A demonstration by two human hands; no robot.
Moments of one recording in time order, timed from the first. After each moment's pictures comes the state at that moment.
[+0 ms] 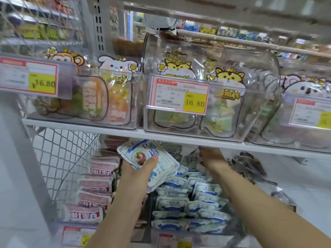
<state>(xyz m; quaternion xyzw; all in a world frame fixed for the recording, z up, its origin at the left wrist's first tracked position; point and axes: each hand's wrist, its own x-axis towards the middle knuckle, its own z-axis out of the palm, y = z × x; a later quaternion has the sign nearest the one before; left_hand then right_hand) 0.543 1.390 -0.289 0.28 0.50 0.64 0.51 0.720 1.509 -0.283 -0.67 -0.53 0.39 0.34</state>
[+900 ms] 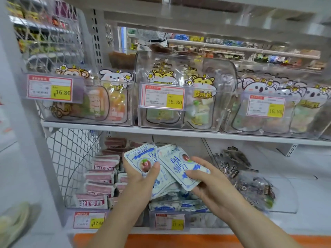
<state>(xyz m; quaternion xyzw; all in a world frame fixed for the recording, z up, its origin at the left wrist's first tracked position) 0.564 1.333 -0.273 0.40 0.59 0.52 0.47 0.733 1.363 -0.252 -0.40 -0.35 0.70 0.47</state>
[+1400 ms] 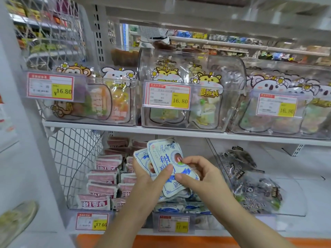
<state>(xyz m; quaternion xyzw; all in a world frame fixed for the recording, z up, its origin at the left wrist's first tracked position) 0.568 1.337 -0.275 0.41 0.55 0.54 0.49 0.716 1.361 -0.255 -0.44 -0.60 0.50 0.44</state>
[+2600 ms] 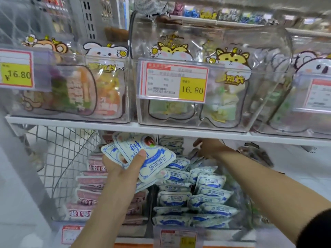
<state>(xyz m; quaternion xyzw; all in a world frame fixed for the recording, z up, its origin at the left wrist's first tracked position) 0.523 1.384 -0.301 0.33 0.60 0.59 0.43 0.728 1.556 -0.290 -0.64 -0.73 0.25 0.05</state>
